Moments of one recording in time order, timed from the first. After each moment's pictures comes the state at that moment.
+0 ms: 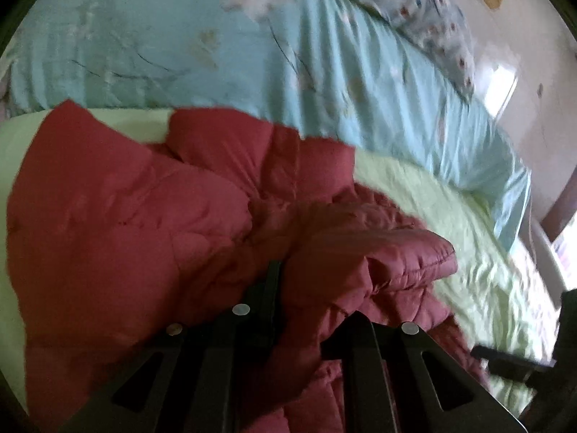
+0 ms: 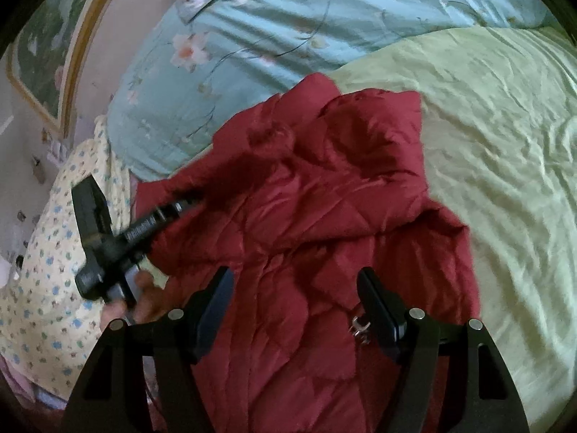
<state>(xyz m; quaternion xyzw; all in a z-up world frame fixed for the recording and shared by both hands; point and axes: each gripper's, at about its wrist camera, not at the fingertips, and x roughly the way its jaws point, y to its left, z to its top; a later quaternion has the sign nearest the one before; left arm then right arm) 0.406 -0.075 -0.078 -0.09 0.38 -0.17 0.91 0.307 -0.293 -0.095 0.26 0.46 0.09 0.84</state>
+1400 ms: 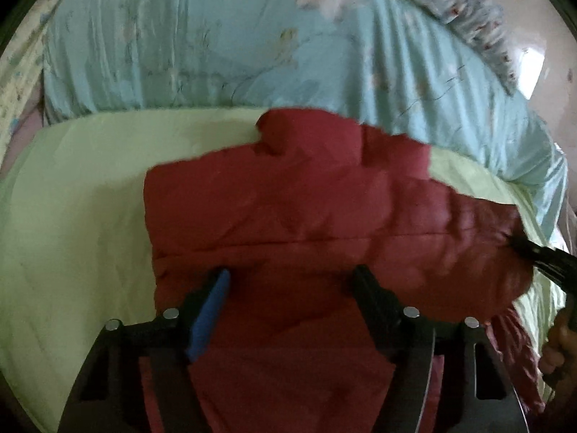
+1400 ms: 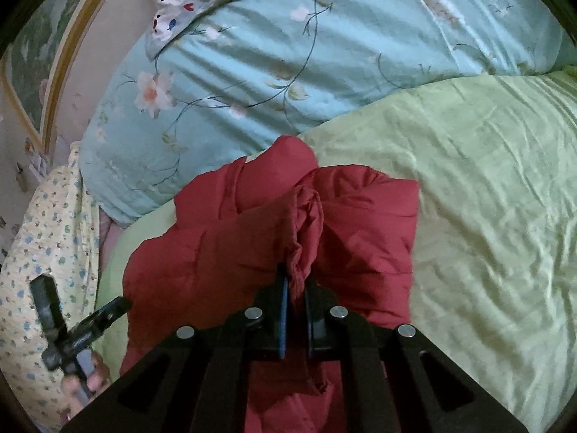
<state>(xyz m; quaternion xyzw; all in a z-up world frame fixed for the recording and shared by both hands) 0.427 -0.012 -0.071 -0.05 0.40 -0.10 0.91 0.394 -0.320 -0.097 0.23 0.42 0.05 0.88</state>
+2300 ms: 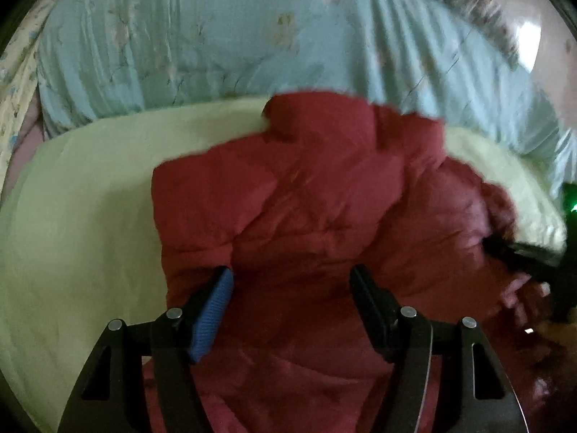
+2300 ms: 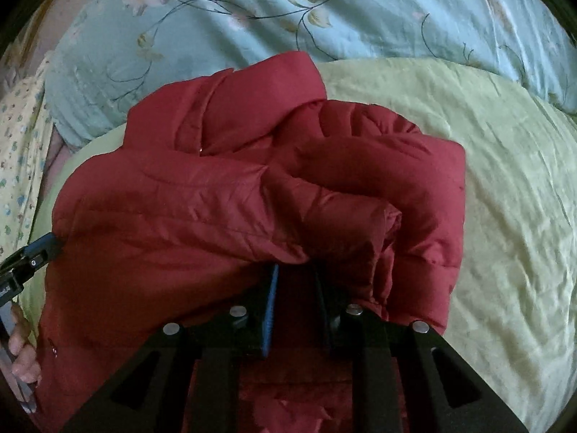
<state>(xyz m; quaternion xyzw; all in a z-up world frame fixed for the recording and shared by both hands) 0.443 -0.016 -0.092 0.00 0.42 -0.08 0.91 0.429 -0.272 -0.164 0.08 0.50 0.03 0.86</state>
